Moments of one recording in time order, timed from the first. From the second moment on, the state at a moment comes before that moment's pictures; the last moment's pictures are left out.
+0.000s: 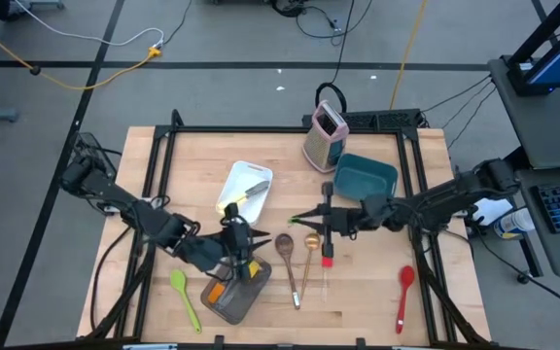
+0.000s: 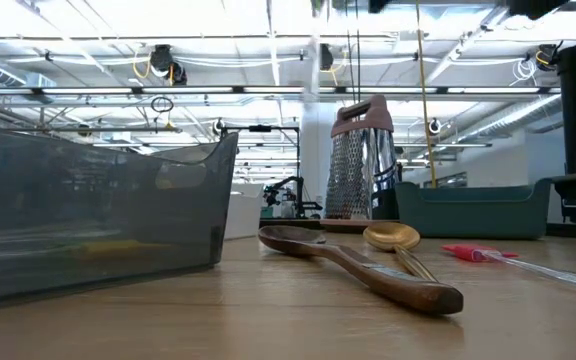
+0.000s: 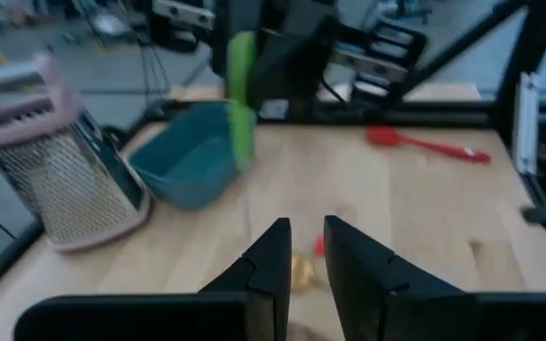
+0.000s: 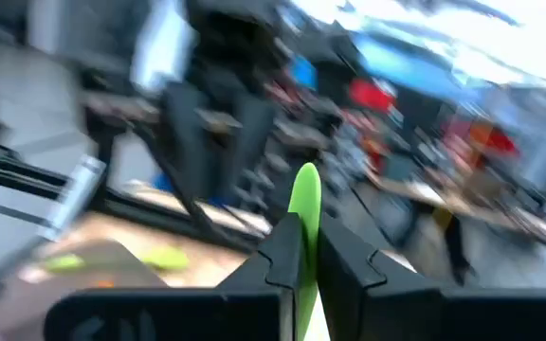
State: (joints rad) left arm -0.52 1.43 1.14 -0.16 -0.71 -0.22; right arm 0.24 1.37 0.72 0.79 0.19 -0.32
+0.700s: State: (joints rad) left arm -0.43 1.43 1.00 0.05 -0.70 -0.25; right arm 0.07 1.58 0.78 1.11 -0.24 -0.15
